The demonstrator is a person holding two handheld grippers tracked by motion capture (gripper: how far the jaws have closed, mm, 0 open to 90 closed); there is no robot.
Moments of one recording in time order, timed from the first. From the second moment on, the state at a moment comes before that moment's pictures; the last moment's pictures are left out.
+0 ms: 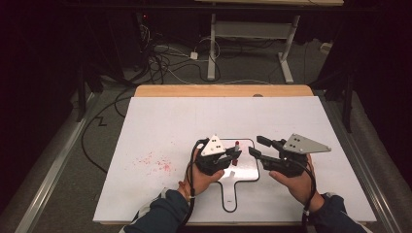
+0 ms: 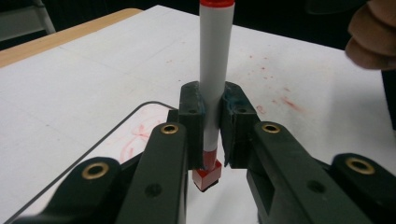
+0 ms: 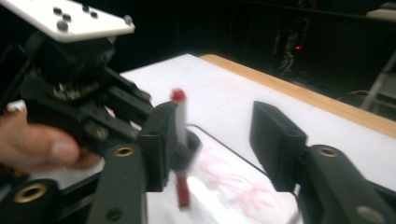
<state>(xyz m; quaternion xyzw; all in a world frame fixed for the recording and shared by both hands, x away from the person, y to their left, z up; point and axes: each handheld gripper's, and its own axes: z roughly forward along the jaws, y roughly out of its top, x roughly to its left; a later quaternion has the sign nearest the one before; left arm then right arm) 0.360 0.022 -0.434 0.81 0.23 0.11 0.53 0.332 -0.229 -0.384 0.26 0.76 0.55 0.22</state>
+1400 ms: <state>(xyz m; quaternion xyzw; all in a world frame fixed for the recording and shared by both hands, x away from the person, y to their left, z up) 0.401 0.085 -0.446 0.80 0.28 0.19 0.49 0.301 -0.297 -0.441 0.25 0.81 0.42 0.31</state>
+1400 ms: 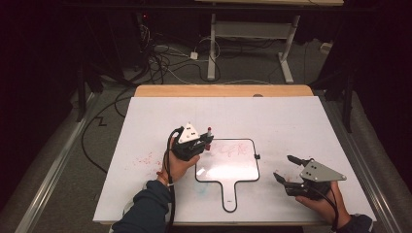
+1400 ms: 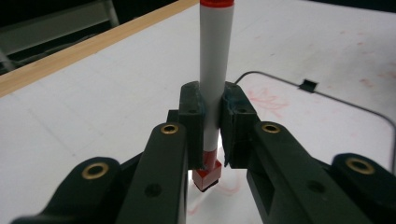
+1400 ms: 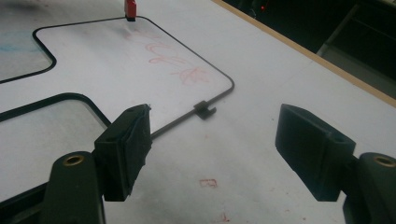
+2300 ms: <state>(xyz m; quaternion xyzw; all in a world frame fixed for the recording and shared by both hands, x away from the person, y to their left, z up) 0.409 0.043 -0.460 0.80 0.28 0.22 0.48 0.296 -0.296 -0.445 0.24 0.82 0.41 0.32</state>
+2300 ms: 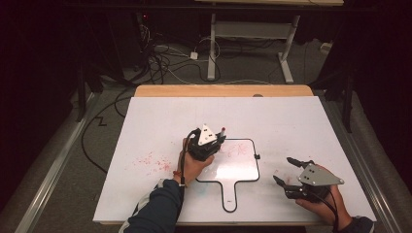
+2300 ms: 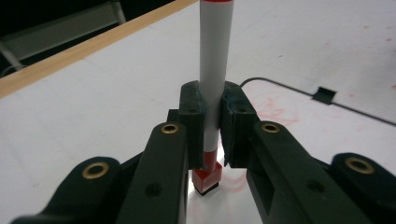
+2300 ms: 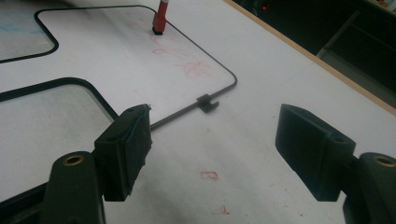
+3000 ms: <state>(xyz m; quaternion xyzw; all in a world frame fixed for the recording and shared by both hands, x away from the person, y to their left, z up) 0.394 0.067 -0.455 0.83 0.27 0.21 0.44 0.298 -0.291 -0.444 0.23 0.83 0.40 0.32</state>
